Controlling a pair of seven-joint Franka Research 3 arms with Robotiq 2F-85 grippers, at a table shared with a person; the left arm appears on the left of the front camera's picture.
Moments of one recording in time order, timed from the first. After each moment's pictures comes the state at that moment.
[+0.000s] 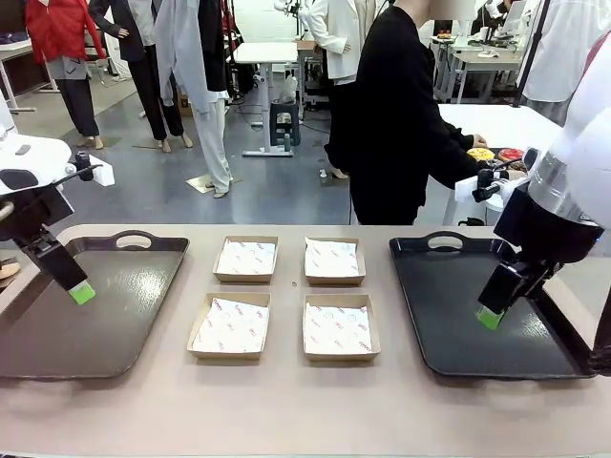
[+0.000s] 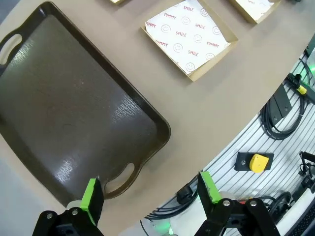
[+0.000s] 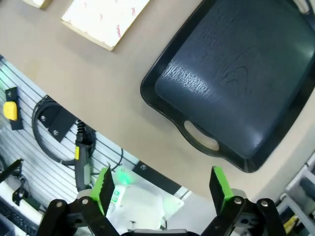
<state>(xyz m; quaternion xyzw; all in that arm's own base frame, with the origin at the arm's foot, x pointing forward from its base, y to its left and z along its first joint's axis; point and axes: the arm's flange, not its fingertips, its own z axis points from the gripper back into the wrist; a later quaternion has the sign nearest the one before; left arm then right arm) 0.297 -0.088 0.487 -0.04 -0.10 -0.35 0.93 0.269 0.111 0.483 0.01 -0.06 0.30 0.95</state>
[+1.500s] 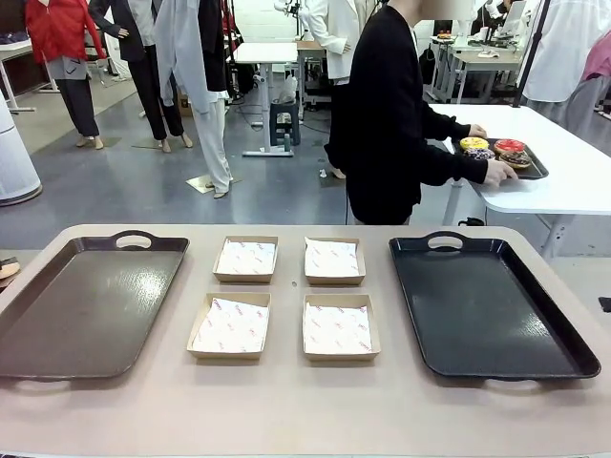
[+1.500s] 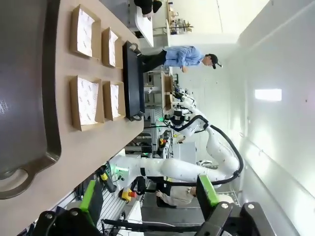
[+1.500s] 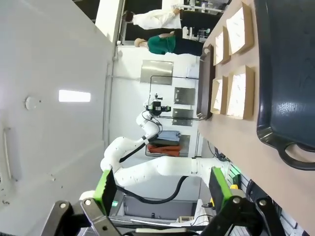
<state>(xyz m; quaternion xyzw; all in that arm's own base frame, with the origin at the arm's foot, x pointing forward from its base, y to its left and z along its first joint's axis) 0.309 0.156 0.428 -0.62 -0.08 0.04 0.78 0.260 -0.167 0.363 0.71 -0.11 -0.06 0.70</state>
